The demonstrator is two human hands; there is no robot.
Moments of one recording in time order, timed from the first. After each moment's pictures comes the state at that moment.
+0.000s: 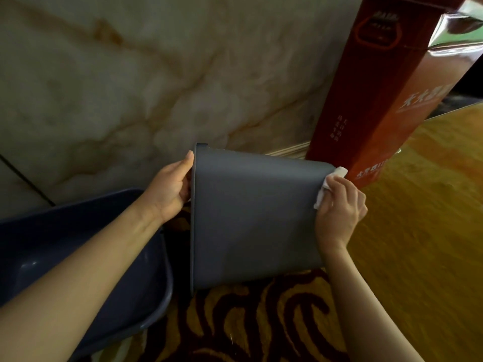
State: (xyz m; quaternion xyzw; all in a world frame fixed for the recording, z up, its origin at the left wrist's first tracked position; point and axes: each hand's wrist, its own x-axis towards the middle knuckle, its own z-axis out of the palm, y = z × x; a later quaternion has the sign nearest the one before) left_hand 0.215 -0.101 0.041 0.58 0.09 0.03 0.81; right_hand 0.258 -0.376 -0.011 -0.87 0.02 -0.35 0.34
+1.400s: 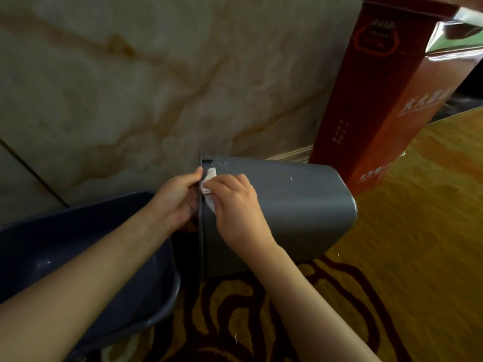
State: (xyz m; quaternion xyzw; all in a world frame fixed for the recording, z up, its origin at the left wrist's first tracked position) left_hand 0.194 -0.123 0.063 0.47 0.18 -0.02 0.86; right_hand 0.185 -0.251 0.061 -0.84 -0.35 -0.16 0.38
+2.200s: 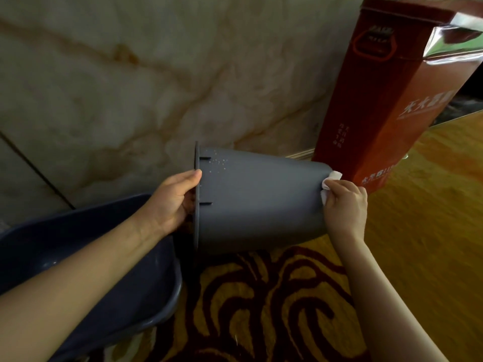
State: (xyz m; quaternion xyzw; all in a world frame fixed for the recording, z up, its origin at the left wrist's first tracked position) left_hand 0.185 -0.112 0.059 0.57 0.11 0.04 0.81; right_hand 0.252 -0.384 0.033 -0.92 -0.01 -0.23 0.33
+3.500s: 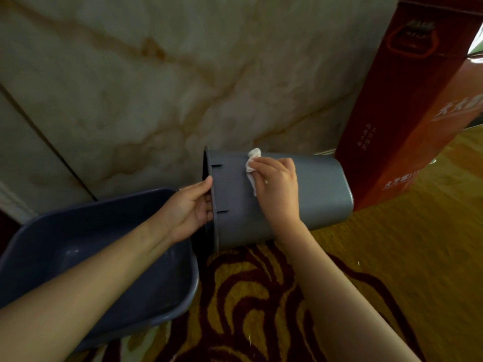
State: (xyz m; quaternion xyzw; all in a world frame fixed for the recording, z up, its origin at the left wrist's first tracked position) left_hand 0.169 -0.095 0.047 0.50 0.12 -0.06 0.86; right_hand 0.238 -0.251 0.053 -0.84 -0.25 -0.25 0.40
